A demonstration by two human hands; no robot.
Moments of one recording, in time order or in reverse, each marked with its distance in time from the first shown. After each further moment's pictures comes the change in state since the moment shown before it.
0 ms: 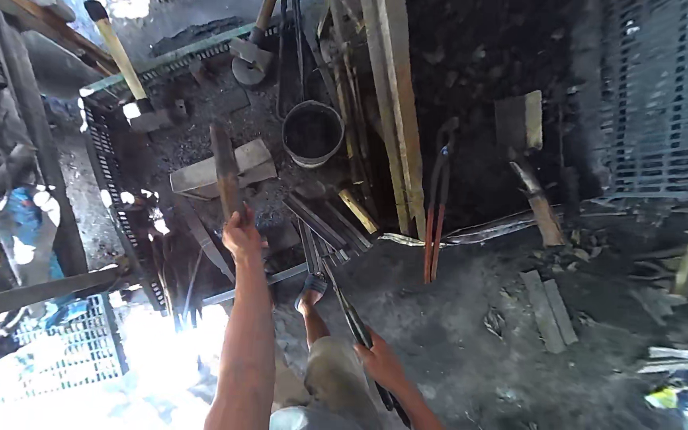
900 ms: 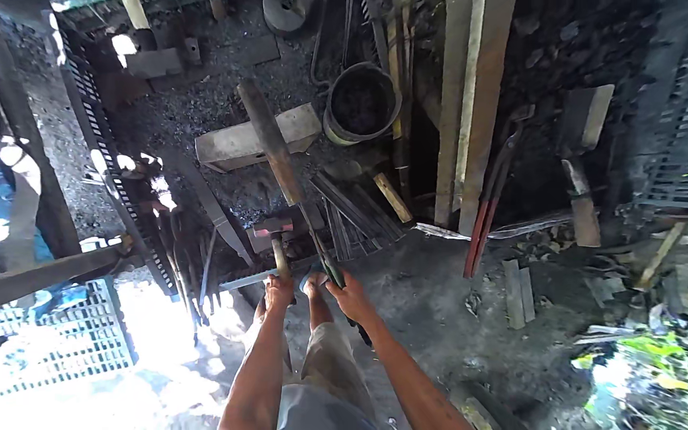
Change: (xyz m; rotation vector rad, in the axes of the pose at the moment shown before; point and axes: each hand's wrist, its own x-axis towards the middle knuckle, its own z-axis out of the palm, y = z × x) left_hand -0.012 -0.013 -0.239 1.861 -0.241 -0.597; right_hand 0.088 -0.167 0.101 0.051 0.033 -0.179
